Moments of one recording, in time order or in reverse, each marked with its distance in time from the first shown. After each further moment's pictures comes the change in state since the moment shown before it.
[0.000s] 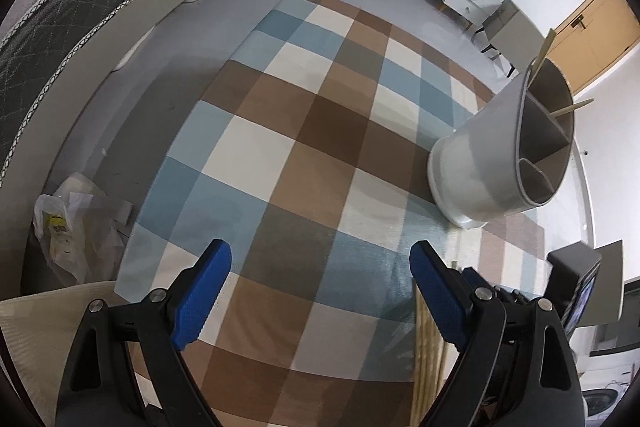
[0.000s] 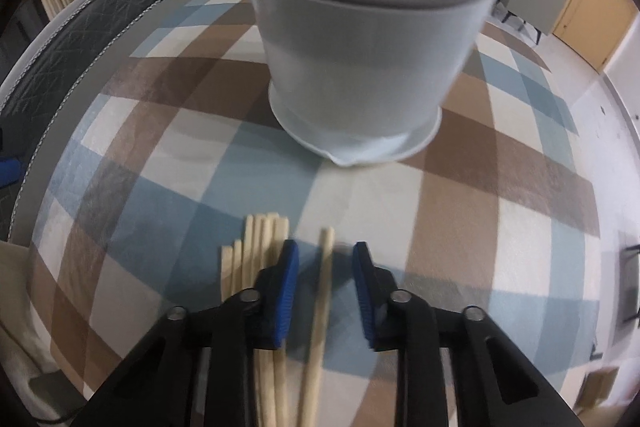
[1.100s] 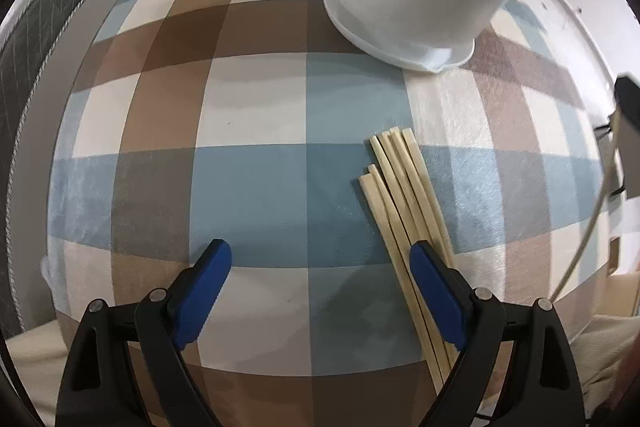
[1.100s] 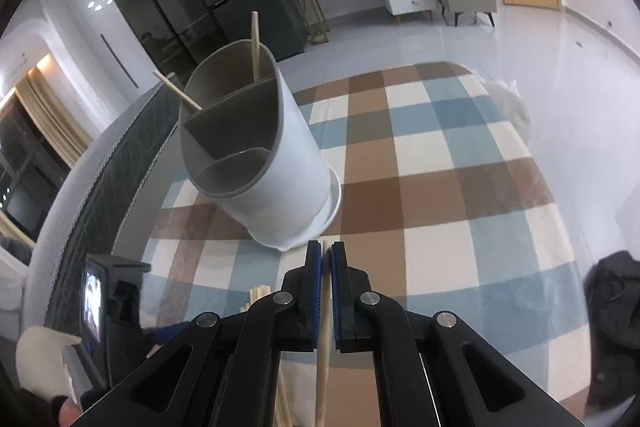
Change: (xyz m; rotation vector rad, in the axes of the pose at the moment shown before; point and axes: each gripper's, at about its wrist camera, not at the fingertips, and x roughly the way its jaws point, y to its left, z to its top) left arm 0.072 -0.080 -0.067 0.407 0.188 0.122; right arm -0.096 -0.102 -0.017 0.355 -0.293 0.173
